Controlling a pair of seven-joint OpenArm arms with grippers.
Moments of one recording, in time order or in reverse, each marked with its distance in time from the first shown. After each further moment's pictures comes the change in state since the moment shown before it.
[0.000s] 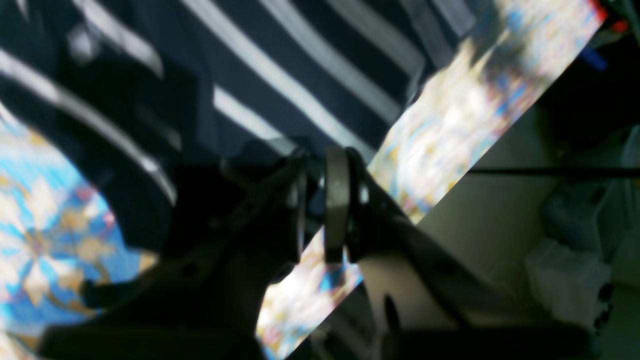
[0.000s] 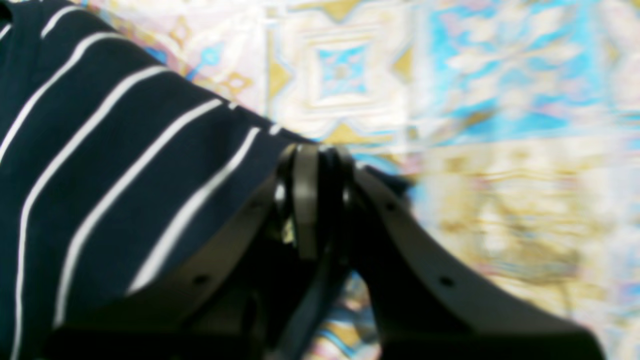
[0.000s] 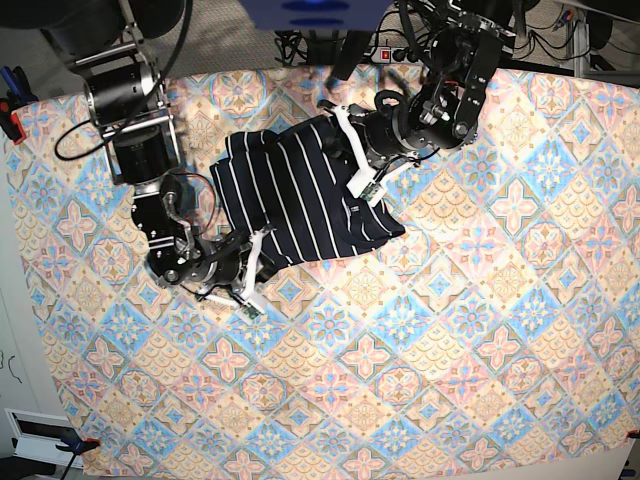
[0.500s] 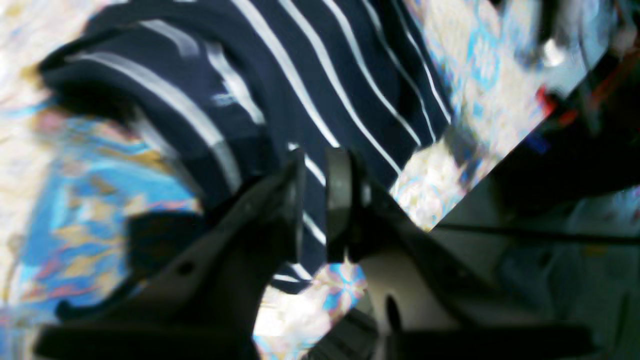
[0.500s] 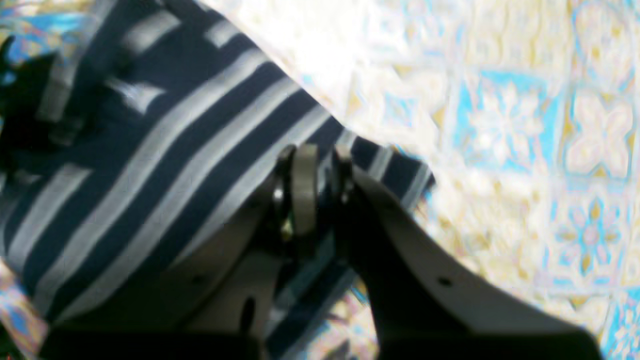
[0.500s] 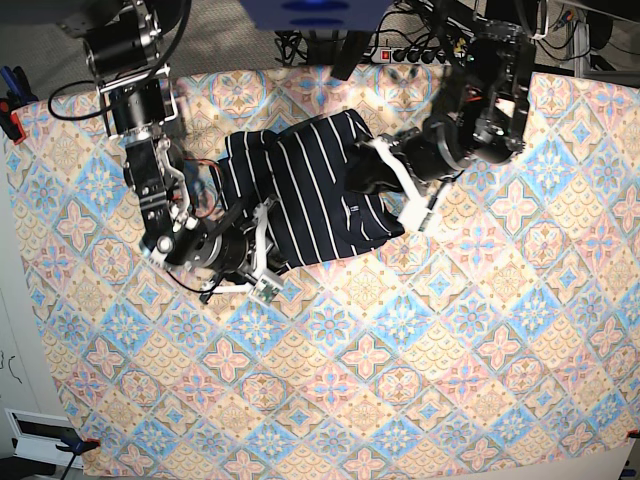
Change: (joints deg) left arm 0.5 -2.0 -7.7 5.4 -11.5 0.0 -0.5; right arm -10.3 2.6 0.4 30.5 0.1 0.2 -14.9
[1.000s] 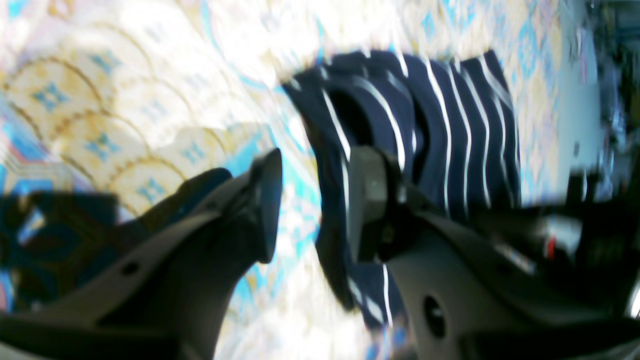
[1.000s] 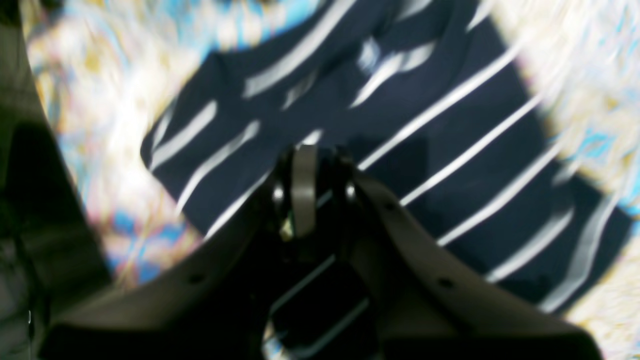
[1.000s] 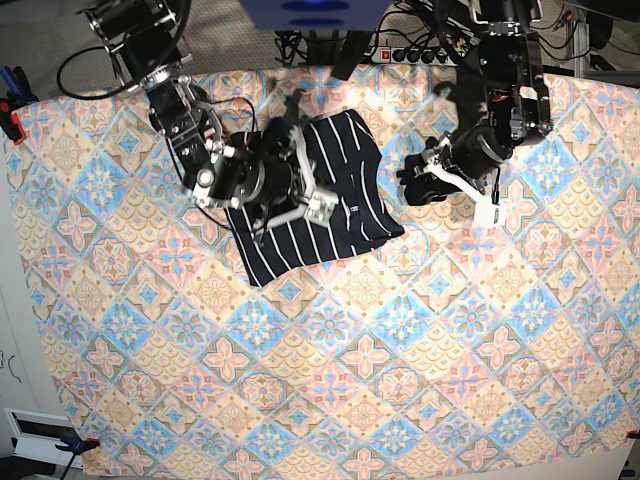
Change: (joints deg) left arm 1.8 5.0 -22.0 -9.2 -5.2 0.1 -3.9; right arm -12.0 -0.2 -10.2 15.4 0.9 0.4 -3.5
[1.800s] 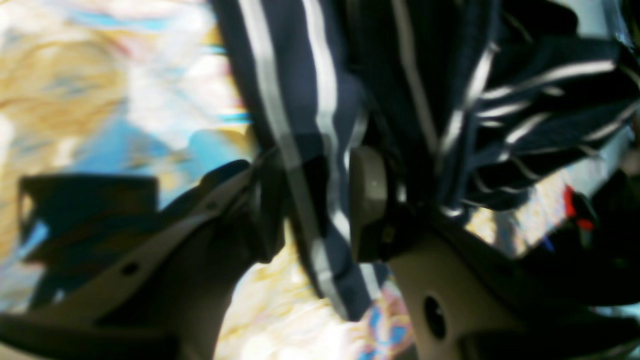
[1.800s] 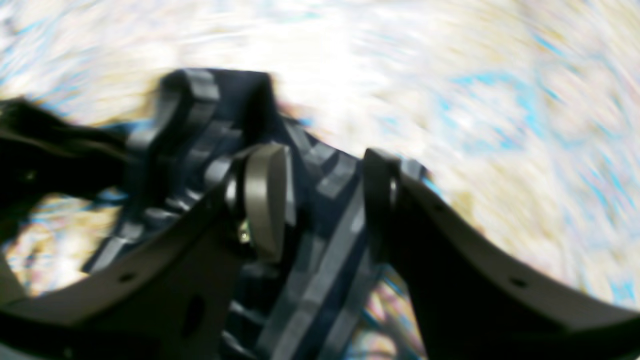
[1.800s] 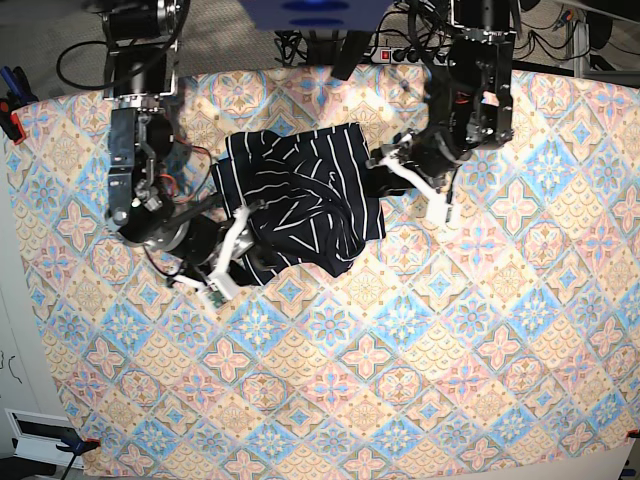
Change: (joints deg) left arm -2.1 2.3 8.4 -6.0 6.8 0.0 -5.4; right arm 2.4 -4.2 26.8 -2.6 10.8 -0.5 -0.8
